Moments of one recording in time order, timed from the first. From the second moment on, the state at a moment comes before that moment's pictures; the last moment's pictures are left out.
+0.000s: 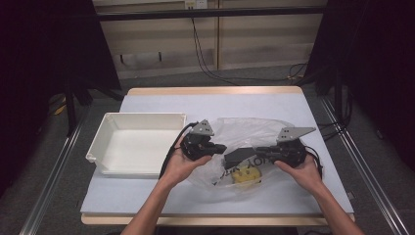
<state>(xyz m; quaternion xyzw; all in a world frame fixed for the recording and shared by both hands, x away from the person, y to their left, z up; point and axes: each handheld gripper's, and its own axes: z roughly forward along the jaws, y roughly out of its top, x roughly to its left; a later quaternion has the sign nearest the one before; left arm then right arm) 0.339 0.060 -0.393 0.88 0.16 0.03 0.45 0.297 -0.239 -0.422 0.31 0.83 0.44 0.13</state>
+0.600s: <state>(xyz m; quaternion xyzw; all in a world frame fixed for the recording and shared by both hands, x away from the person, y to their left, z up) 0.346 0.057 -0.409 0.90 0.18 0.05 0.39 0.286 -0.286 -0.435 0.37 0.83 0.39 0.15</state>
